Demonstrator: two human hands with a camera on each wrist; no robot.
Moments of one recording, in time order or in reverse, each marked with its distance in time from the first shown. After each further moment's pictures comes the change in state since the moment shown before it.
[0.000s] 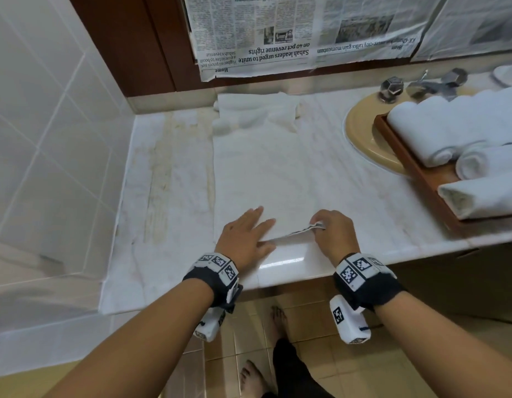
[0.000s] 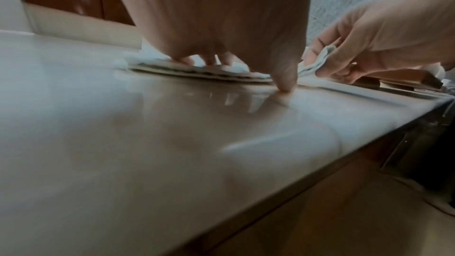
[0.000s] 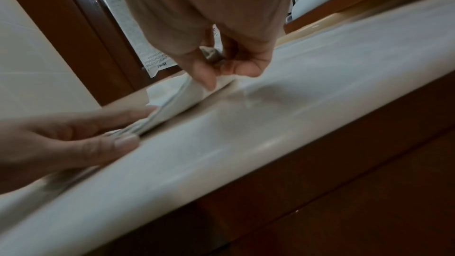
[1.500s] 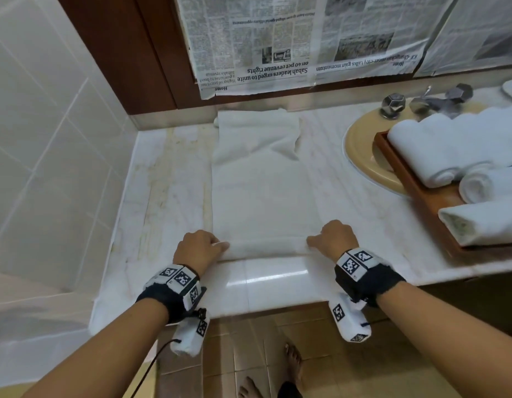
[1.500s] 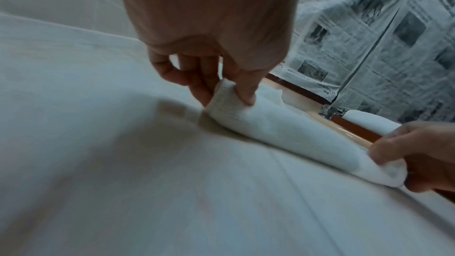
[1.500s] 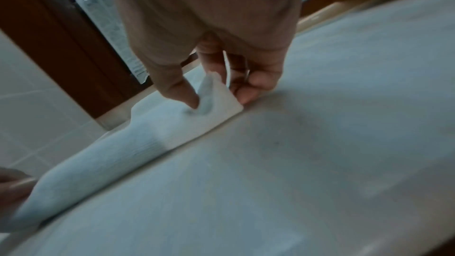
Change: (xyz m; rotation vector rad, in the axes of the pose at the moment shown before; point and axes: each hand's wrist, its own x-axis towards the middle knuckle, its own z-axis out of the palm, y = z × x) left_hand -0.006 -0.035 -0.049 -0.310 0.125 -0.558; right_hand 0.054 0.004 -0.022 -0.068 -0.266 0.209
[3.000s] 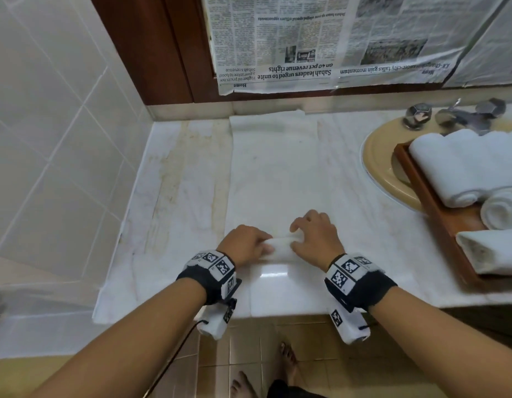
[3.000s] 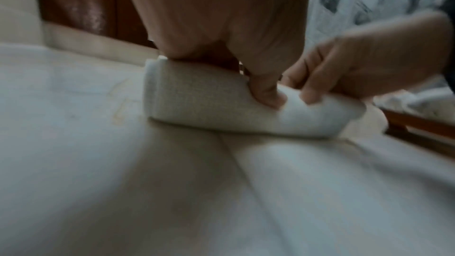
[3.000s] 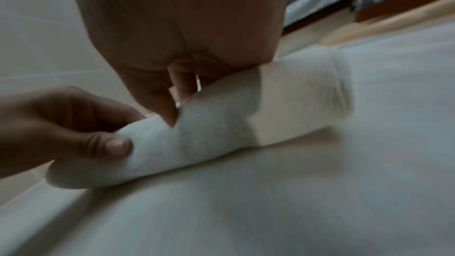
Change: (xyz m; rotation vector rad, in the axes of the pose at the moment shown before) left_hand 0.019 0.058 0.020 0.037 -0.262 0.382; right_hand 0.006 -0.035 0.013 -0.206 0.040 -0.514
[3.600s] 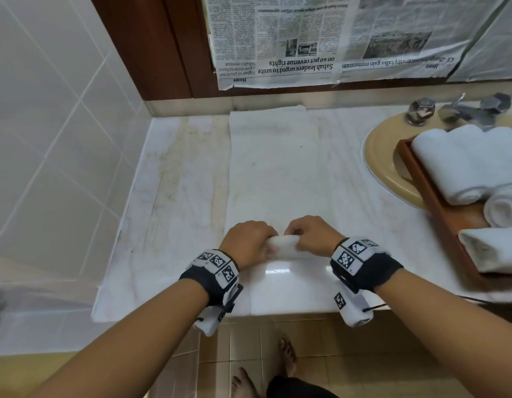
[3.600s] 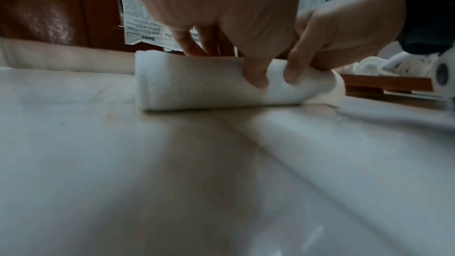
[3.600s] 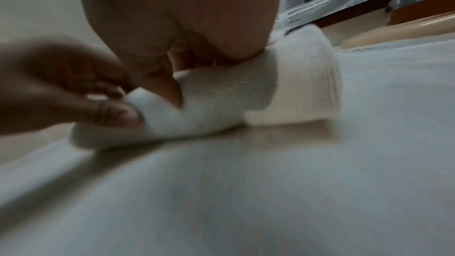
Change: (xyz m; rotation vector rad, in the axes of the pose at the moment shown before) left_hand 0.001 0.006 0.007 0.263 0.172 0.144; right_hand 0.015 -0.001 -0.013 0.193 -0.275 -0.008
